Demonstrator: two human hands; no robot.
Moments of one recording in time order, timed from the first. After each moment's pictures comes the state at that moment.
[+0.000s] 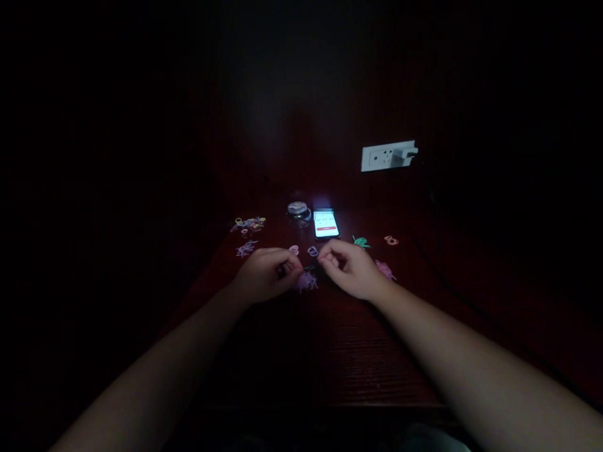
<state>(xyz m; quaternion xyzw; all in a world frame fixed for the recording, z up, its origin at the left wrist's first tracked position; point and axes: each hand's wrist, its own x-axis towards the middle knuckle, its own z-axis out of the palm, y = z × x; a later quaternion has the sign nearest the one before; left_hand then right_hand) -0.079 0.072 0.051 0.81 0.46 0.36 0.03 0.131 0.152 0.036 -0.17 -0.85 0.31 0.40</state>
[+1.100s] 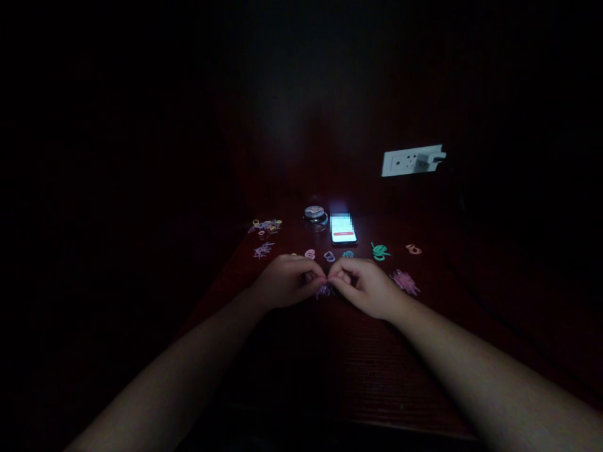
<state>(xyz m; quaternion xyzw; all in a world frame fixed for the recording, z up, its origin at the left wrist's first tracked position) -0.076 0.074 0.052 0.83 0.45 0.32 0.02 0.127 0.146 0.036 -0.16 -0.88 0.30 0.33</state>
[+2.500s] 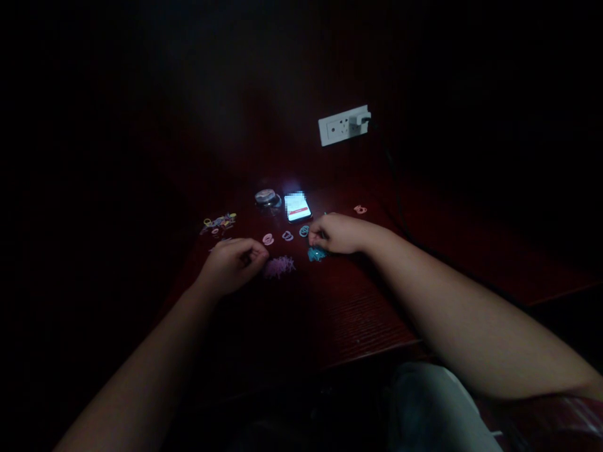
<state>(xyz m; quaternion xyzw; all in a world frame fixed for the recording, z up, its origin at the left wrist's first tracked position) -0.098 0.076 0.053 0.83 0.48 0.29 -0.05 0.159 0.192 0.044 -0.23 -0.94 0.20 0.17</state>
